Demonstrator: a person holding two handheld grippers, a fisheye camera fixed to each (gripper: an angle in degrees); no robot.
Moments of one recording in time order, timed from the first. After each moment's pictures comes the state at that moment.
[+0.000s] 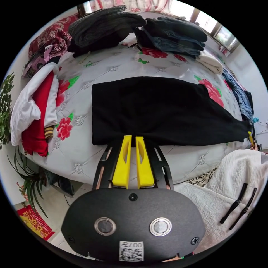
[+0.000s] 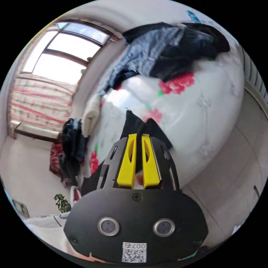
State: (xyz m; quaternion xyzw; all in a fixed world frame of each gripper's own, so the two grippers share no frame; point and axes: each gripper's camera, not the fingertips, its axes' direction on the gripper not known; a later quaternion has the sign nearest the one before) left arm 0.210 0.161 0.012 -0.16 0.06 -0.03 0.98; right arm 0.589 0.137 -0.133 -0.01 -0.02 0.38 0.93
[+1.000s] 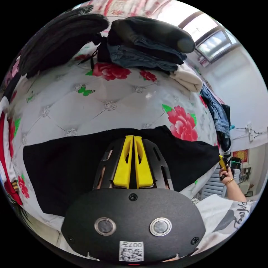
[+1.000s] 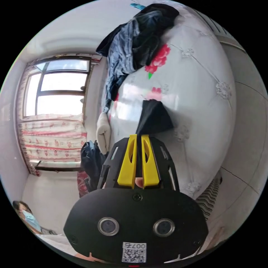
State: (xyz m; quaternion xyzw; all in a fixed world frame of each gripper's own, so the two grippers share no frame) left arm 0.234 0.068 0.134 -0.11 0.23 -0.03 0.97; right arm 0.559 0.154 -0.110 0.11 -0.12 0.51 0.84
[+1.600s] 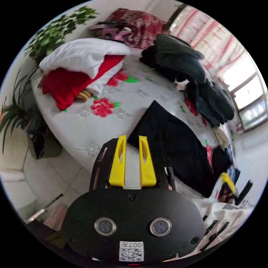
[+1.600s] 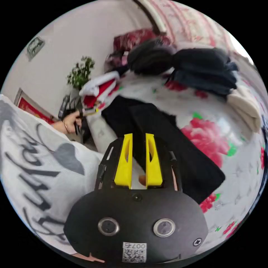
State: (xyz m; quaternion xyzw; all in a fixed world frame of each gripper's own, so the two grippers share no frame) left arm 0.014 0.284 0.052 -0.04 0.08 -0.37 0.93; right arm 0.115 0.037 0.041 -0.25 -0.22 -0.29 0.90
